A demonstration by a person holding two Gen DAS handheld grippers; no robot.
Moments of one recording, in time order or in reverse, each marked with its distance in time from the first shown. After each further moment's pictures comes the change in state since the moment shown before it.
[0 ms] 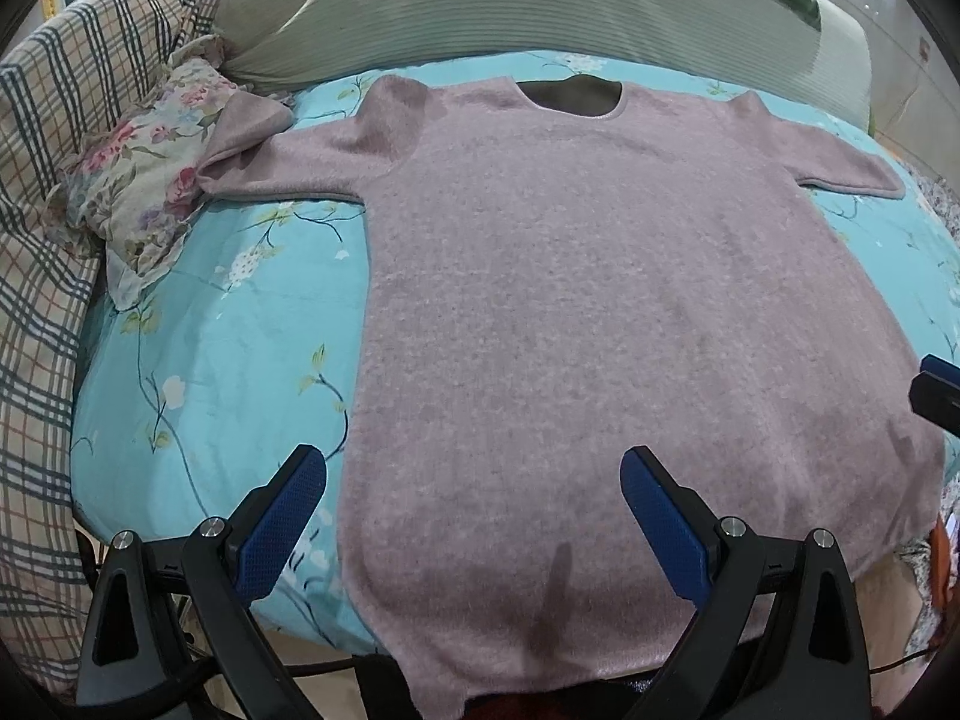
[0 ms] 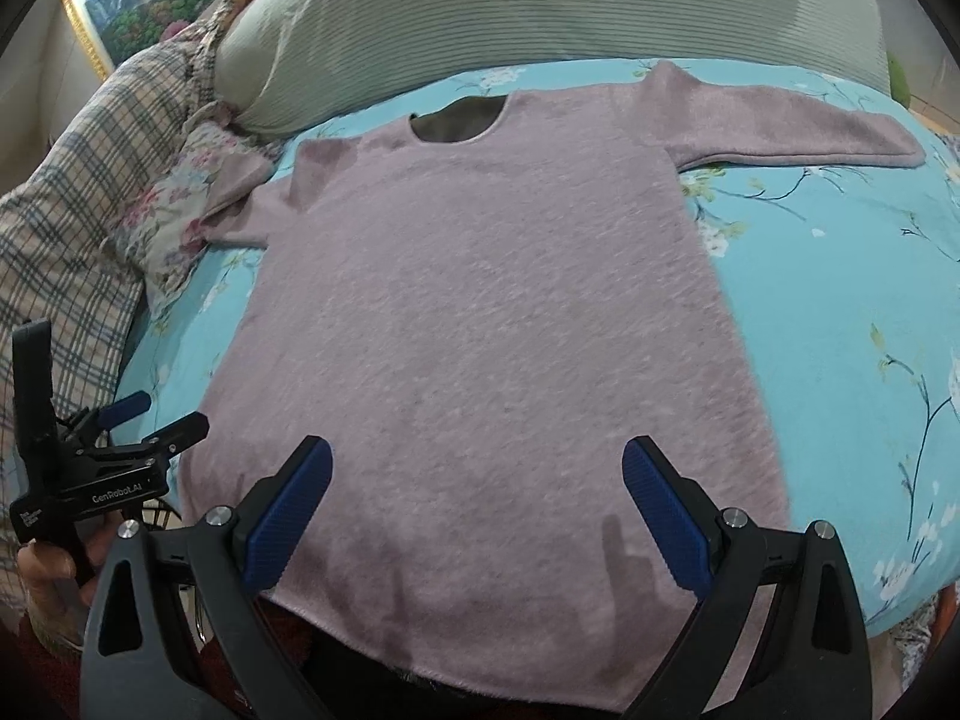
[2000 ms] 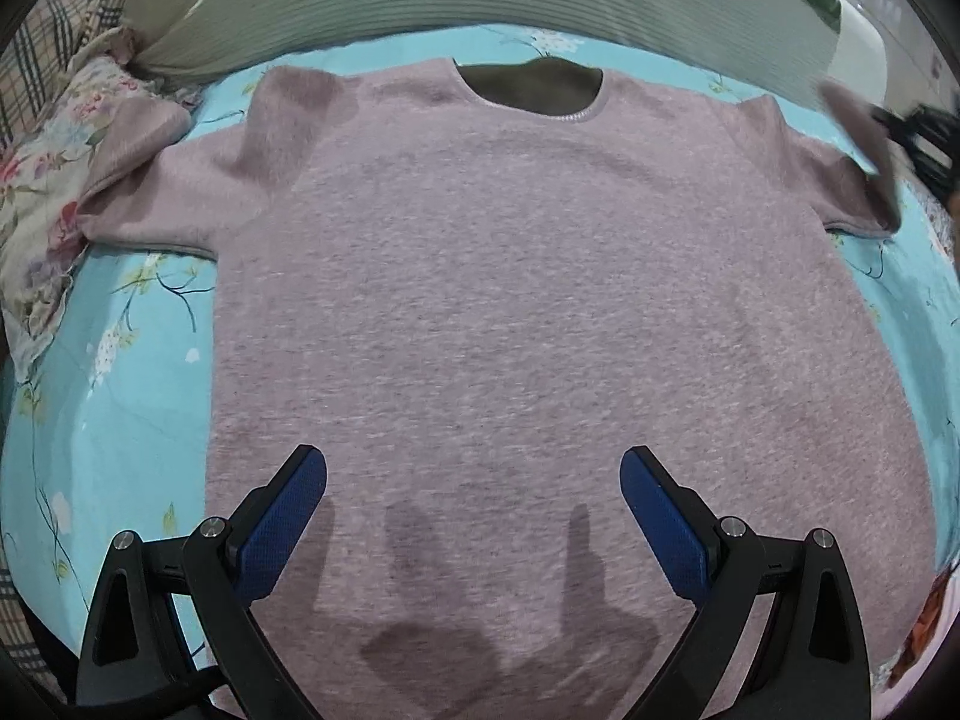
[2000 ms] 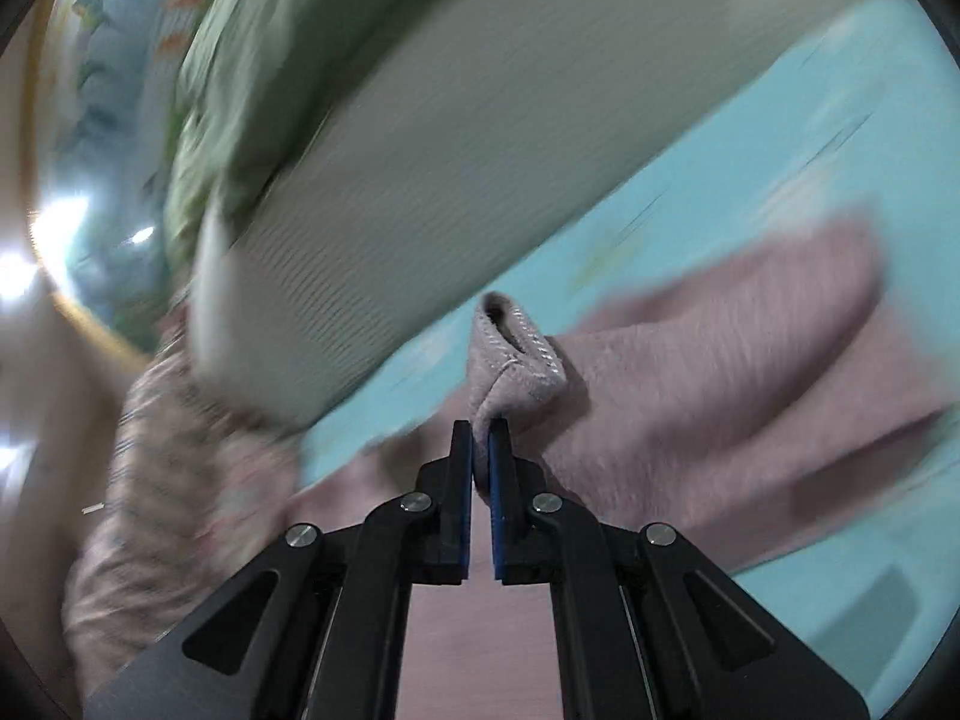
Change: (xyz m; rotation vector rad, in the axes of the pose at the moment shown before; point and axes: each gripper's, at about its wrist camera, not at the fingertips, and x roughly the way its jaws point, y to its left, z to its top) left arm 0.092 -0.042 0.090 -0.010 0.061 -0.103; right arm 0.115 -0.128 0.250 0.398 -0.160 0.473
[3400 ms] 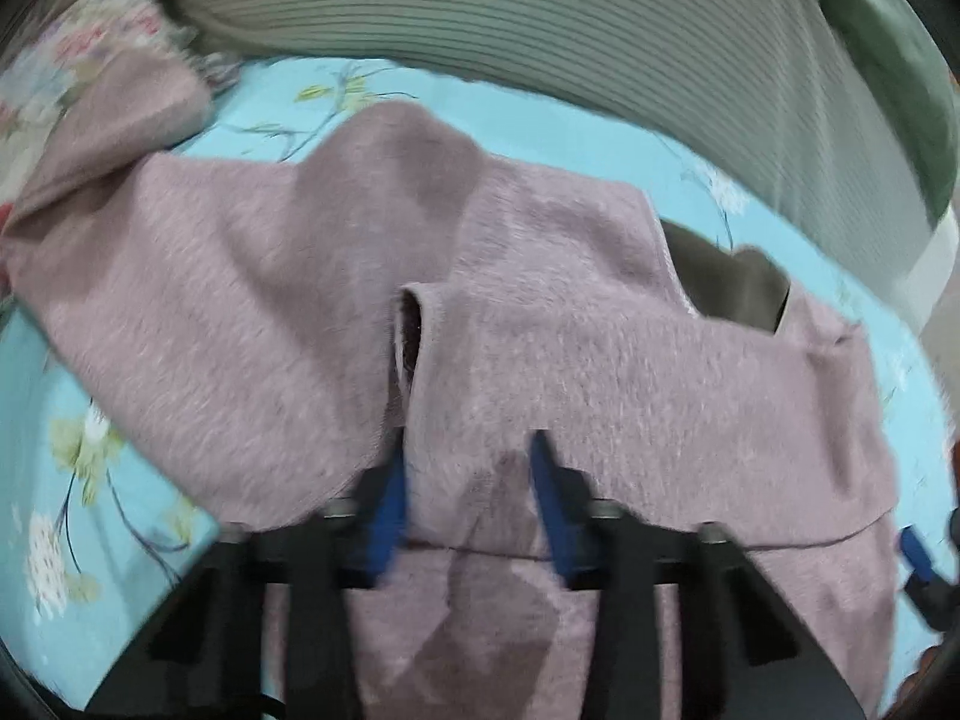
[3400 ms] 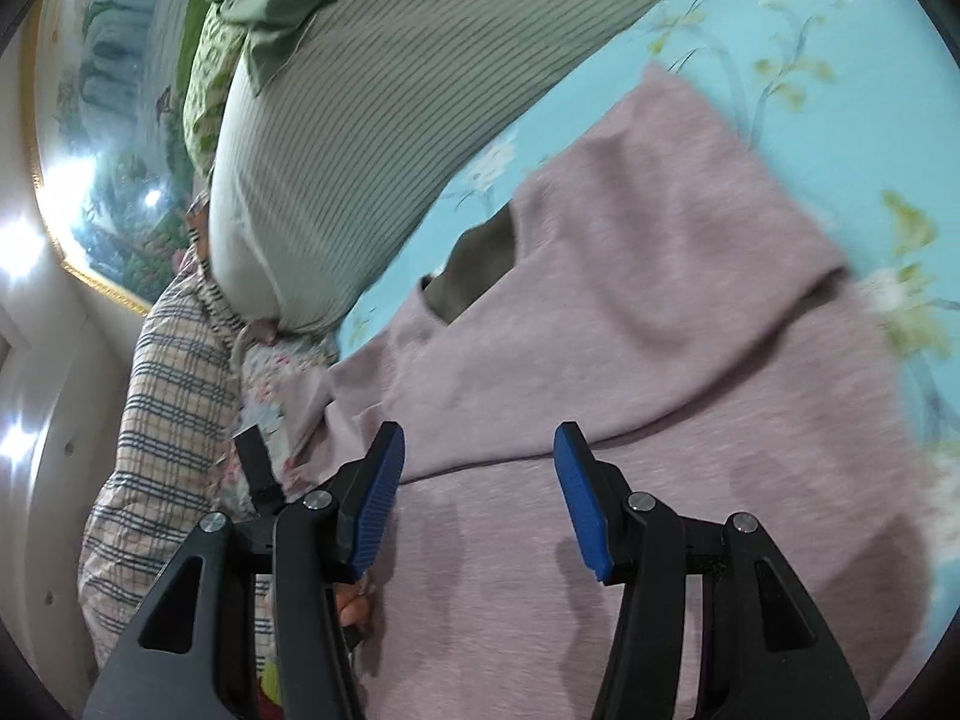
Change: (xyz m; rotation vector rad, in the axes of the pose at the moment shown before) left arm 0.108 0.117 0.145 -0.226 -0.090 -0.088; right arm -0.001 0.015 -0.115 0.031 0.003 -0.083
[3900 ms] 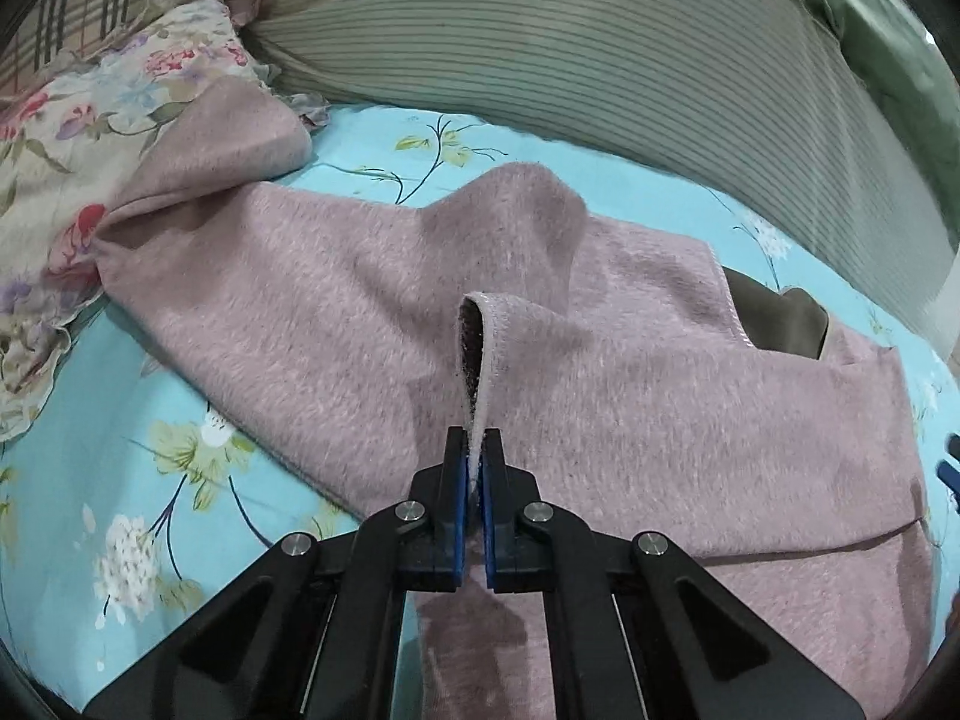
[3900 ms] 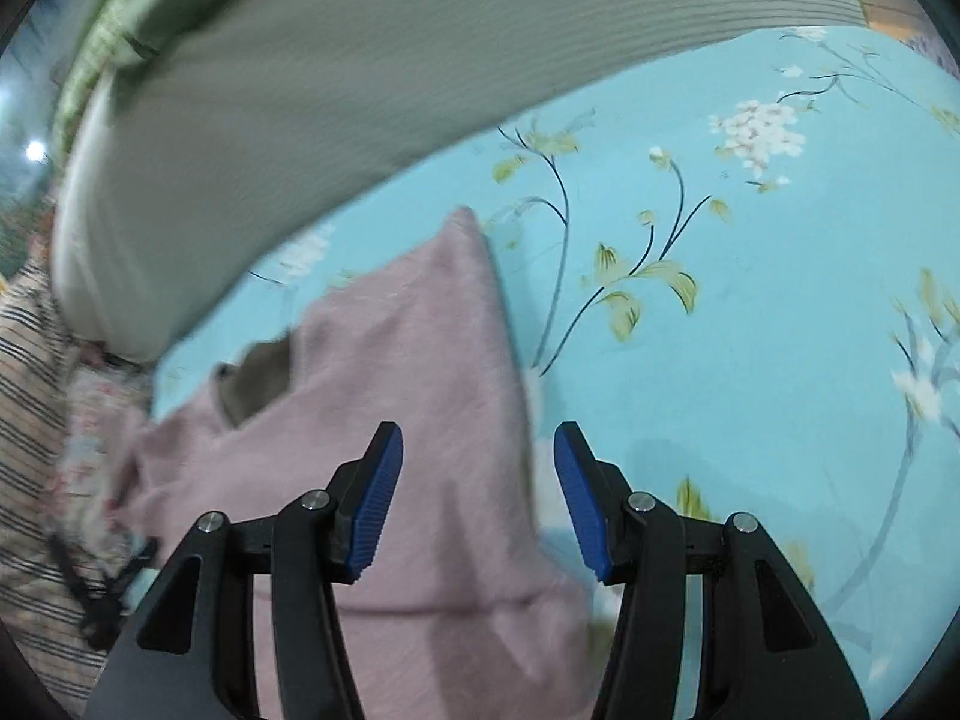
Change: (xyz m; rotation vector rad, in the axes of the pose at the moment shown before) left arm -0.035 0.047 -0.017 -0.055 -0.146 0.093; right arm 0.037 -0.052 0.107 -0.143 -0.001 -0.424
